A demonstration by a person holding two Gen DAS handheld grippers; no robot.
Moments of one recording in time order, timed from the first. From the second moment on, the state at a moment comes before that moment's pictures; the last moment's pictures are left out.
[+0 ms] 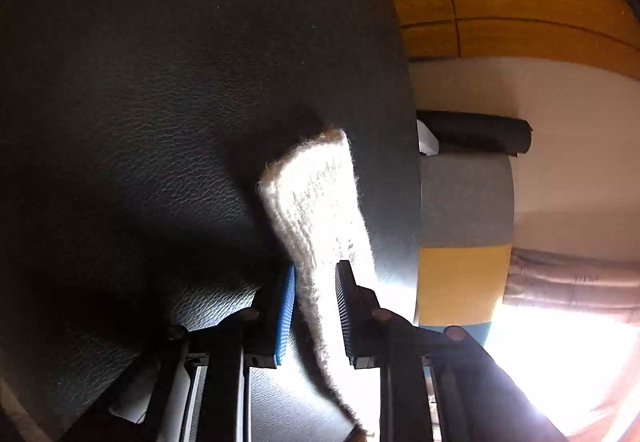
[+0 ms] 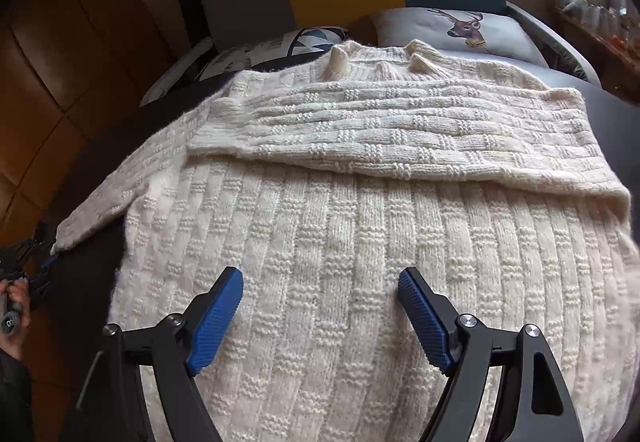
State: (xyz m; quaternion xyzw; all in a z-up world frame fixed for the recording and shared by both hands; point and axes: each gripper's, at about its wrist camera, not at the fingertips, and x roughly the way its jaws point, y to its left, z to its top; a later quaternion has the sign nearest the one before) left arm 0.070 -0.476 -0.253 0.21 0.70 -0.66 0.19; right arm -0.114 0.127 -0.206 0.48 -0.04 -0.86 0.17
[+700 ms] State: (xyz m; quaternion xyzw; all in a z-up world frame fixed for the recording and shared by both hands) left arm -0.019 -0.404 -0.168 0.24 0.58 -0.76 0.16; right arm -0.109 0.133 -0.207 0.47 -0.06 -0.86 0.18
